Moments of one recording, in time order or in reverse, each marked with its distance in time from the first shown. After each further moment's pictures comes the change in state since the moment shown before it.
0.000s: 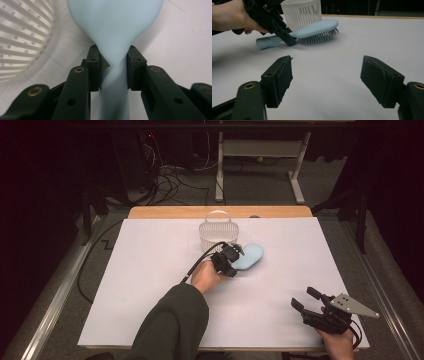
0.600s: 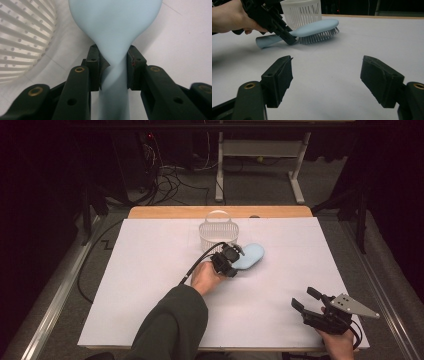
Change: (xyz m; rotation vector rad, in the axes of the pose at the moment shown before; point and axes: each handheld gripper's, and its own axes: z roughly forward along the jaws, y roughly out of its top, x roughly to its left) left arm -0.003 -0.002 -0.003 -0.032 0.012 0.007; right arm 0.000 0.000 -0.001 0.000 -0.002 0.000
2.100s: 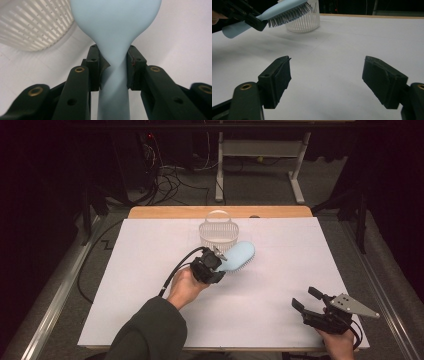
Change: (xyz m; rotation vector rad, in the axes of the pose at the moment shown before) left arm -0.008 -0.059 -0.064 -0.170 0.029 0.020; right arm 0.000 0.001 0.000 0.005 -0.016 -0.002
